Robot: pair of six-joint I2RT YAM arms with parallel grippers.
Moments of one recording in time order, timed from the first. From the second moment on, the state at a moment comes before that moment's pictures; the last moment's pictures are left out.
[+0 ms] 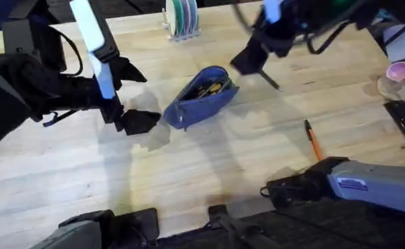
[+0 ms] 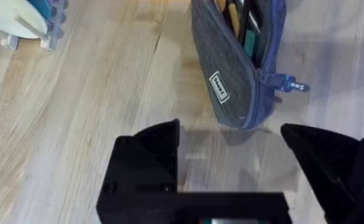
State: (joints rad) left arm -0.01 1.35 0.90 -0.72 0.79 1.17; right arm 0.23 1.29 1.26 -0.88 -0.16 -0.55
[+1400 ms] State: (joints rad) left arm -0.01 1.35 0.90 -0.72 0.79 1.17; right arm -0.07 1.39 1.24 -0.99 -0.12 -0.37
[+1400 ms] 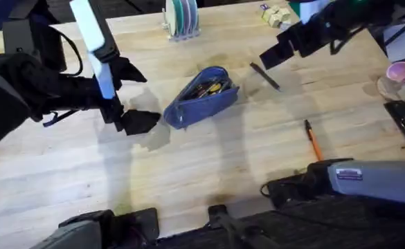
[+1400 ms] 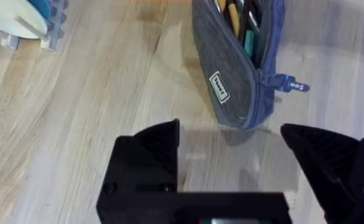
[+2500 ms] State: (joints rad) left arm -0.01 1.35 0.90 -0.72 0.79 1.17; right arm -0.07 1.80 1.23 -0.84 -0.04 -0.30
